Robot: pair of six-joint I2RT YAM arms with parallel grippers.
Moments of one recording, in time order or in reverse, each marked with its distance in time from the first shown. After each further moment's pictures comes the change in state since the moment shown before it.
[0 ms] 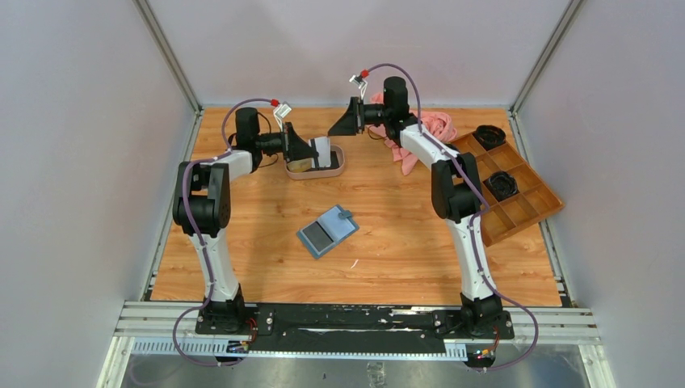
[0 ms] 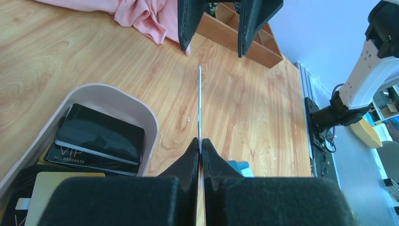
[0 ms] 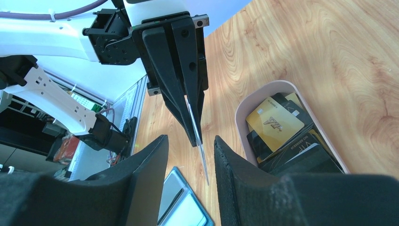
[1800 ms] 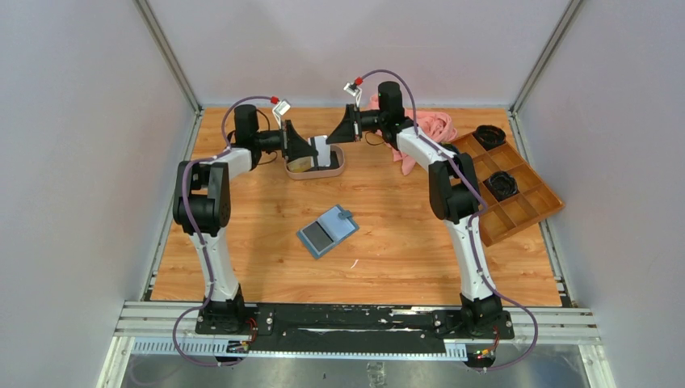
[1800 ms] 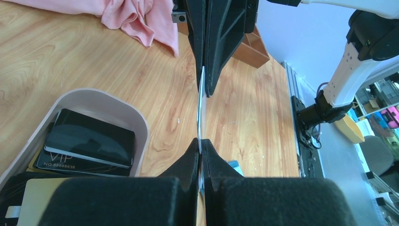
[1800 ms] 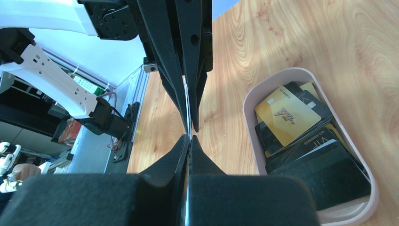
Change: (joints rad) left arm 0.006 0.008 0.030 -0.003 0.055 -0.042; right arm 0.020 0.002 -0.028 -0.060 -0.051 -0.090
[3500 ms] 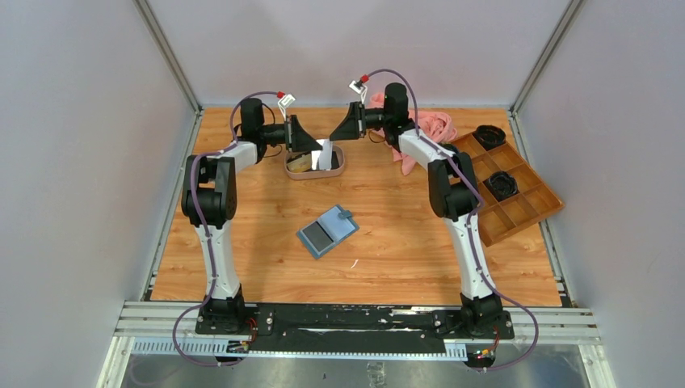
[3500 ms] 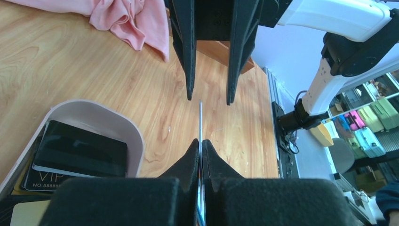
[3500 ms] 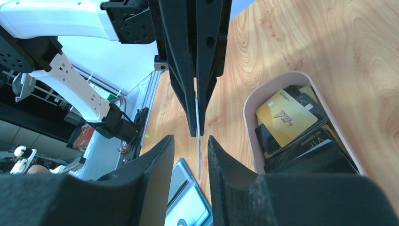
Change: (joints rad) left arm -0.020 0.107 0.142 0.005 0.034 -0.153; right arm -0.026 0.053 0.006 0.246 -0.036 0.226
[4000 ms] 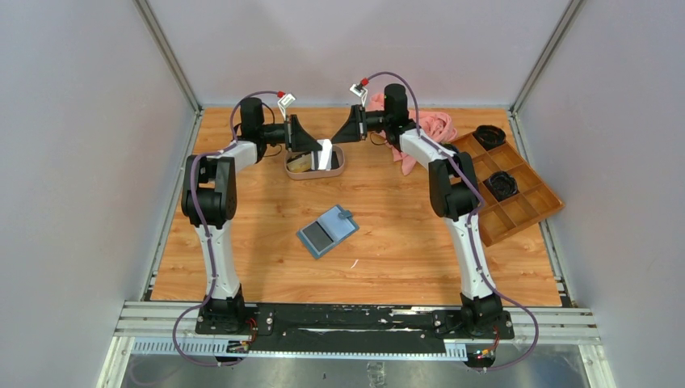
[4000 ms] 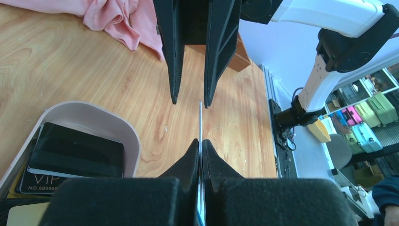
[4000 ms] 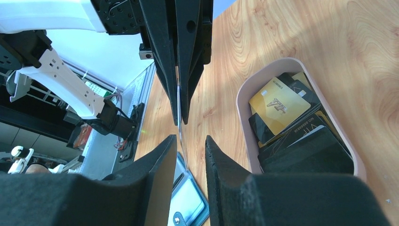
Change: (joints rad) left arm 0.000 0.000 0.005 0.000 0.024 0.000; right arm -0.009 0.000 0.000 -0.124 0.000 -0.101
